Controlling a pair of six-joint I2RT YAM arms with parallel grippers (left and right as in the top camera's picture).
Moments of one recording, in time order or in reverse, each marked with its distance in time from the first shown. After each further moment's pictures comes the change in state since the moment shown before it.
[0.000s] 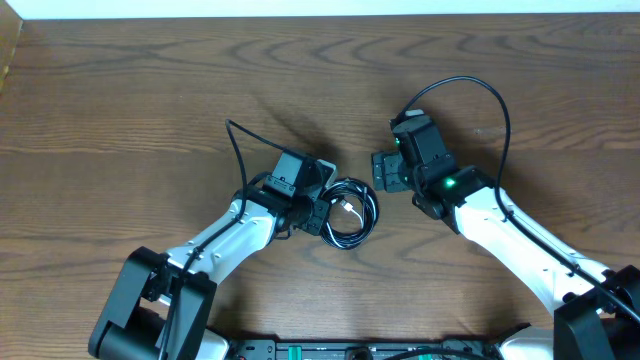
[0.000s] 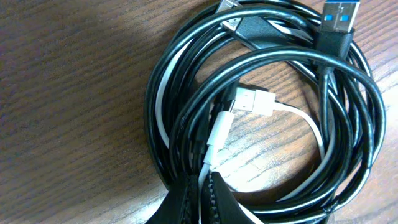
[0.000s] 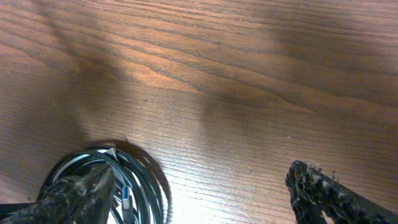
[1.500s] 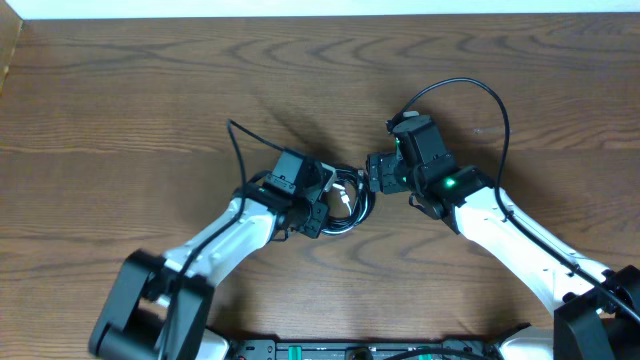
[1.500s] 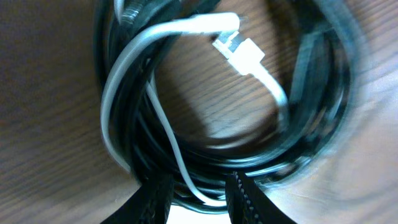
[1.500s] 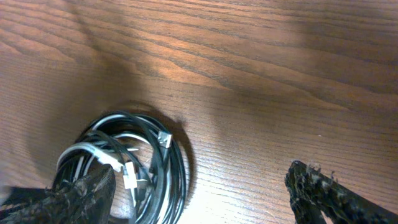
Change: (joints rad) left arm 0.000 0.013 0.023 -0.079 -0.017 0.029; right arm 0.000 0.000 0.000 0.008 -0.085 0.027
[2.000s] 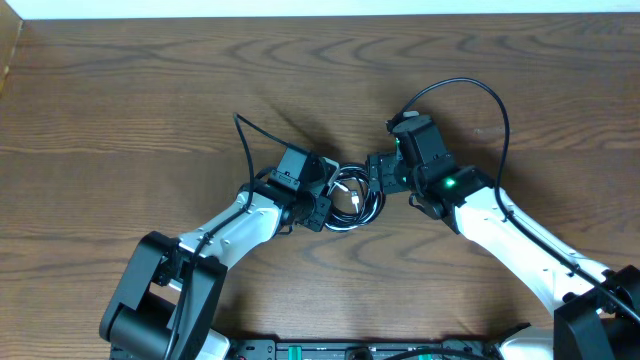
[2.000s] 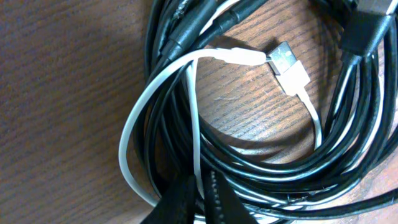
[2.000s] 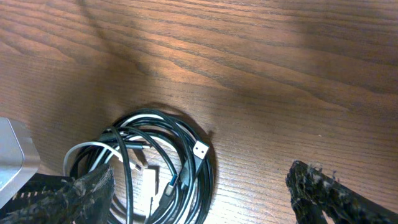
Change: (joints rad) left arm 0.000 0.058 0.016 0.085 -0.018 0.018; right arm 0.000 0.000 0.000 0.000 0.000 0.000
